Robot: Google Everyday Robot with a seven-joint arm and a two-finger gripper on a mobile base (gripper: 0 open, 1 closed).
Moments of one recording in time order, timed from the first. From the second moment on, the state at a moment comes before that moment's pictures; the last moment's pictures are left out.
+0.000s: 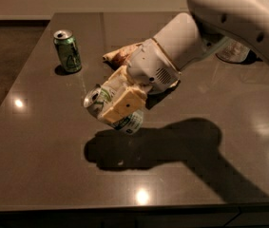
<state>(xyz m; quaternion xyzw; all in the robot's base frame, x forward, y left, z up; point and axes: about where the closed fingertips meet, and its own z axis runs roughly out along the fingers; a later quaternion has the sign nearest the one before) 0.425 0.044 0.930 -0.67 0.59 0.37 0.24</state>
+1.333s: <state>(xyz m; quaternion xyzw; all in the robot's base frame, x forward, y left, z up) 0.443 0.020 0.925 -0.52 0.56 0.50 0.41</state>
